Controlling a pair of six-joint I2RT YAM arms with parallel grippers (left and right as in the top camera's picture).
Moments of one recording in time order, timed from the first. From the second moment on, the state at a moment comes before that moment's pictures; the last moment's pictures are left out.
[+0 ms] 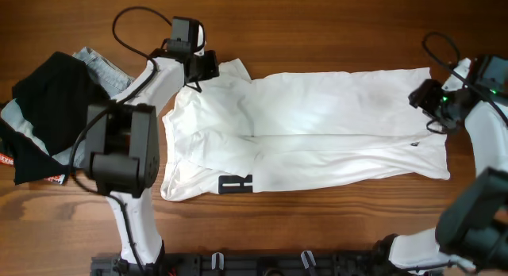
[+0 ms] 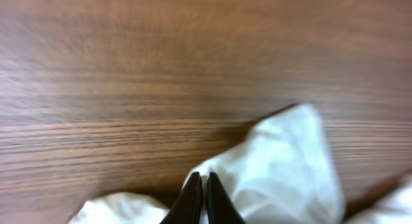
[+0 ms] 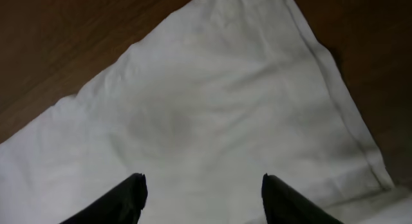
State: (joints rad) left arm -0.18 2.12 1.49 -0.40 0.14 -0.31; right arm -0.41 1.70 1.16 -0.61 -0.24 0.16
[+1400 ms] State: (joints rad) left arm -0.18 1.90 1.50 -0.81 0.14 -0.40; right arm -0.39 1.92 1.46 -0.71 0.12 0.20
